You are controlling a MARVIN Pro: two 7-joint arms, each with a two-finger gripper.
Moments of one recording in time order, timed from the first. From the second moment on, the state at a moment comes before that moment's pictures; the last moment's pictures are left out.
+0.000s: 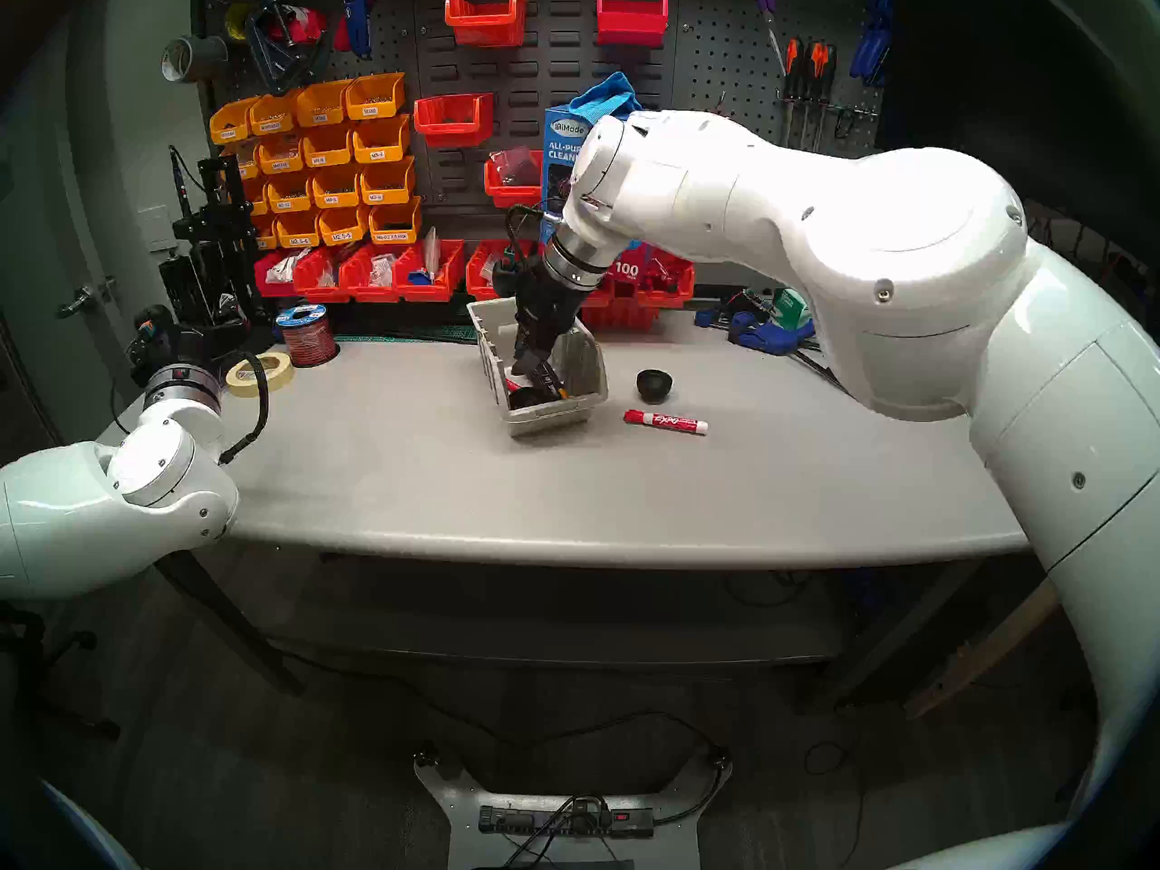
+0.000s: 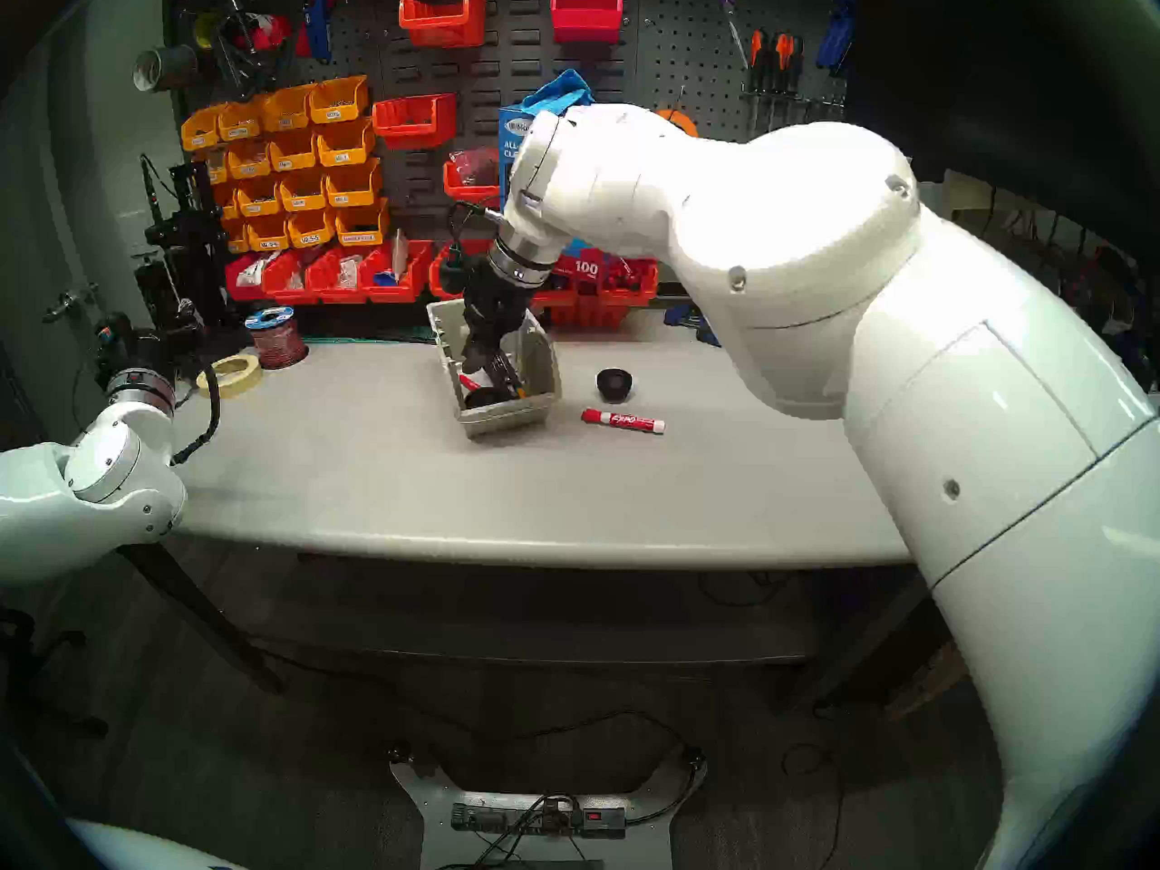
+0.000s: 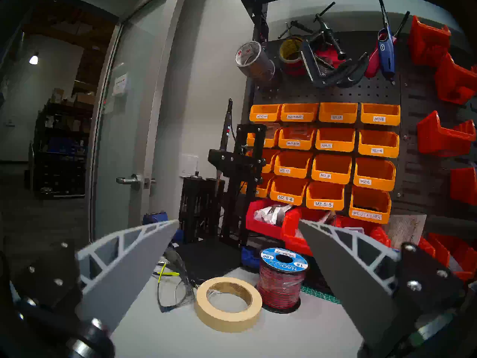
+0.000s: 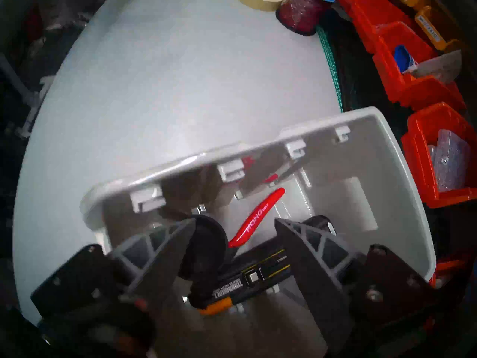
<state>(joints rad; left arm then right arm) 0.06 -0.11 0.39 -1.94 -1.30 -0.62 1.08 0.20 -1.70 -0.63 -0.33 1.23 0.29 1.16</state>
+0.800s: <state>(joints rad) 0.06 -0.11 0.39 -1.94 -1.30 -0.62 1.08 0.15 -1.66 -0.64 -0.42 1.26 0.45 0.98</state>
